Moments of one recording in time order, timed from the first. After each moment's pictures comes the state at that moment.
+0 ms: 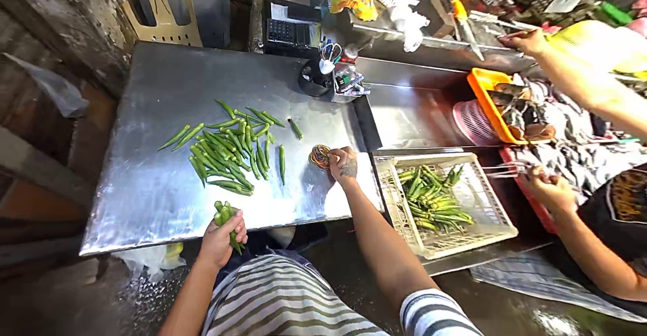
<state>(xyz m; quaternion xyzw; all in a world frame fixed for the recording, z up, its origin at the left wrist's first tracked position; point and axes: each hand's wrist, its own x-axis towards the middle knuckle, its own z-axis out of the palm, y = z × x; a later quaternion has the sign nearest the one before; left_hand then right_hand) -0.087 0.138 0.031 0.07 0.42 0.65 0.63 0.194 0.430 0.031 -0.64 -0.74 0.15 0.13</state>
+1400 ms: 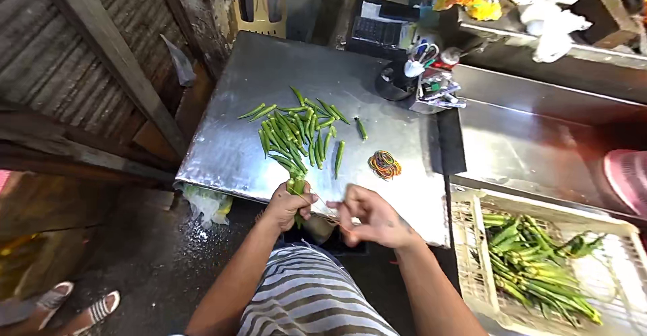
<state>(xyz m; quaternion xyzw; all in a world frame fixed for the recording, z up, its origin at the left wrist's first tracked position) -0.054 0.151 0.094 0.14 0.43 0.65 0.62 0.138 0.284 0.142 -0.06 -0.69 0.71 0.13</state>
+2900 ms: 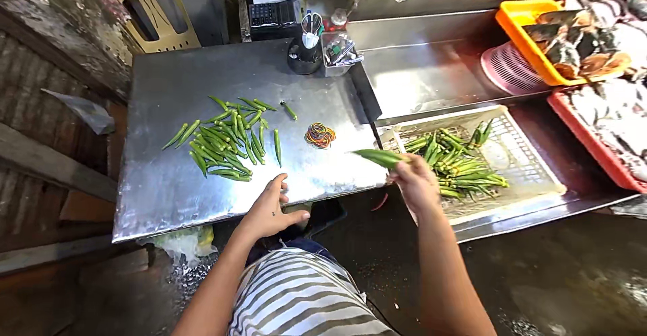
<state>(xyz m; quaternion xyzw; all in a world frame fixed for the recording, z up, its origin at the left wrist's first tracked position) -0.008 0.192 0.106 0.54 0.63 0.23 0.51 0.357 0.316 0.094 -0.56 -0.49 0.48 0.46</state>
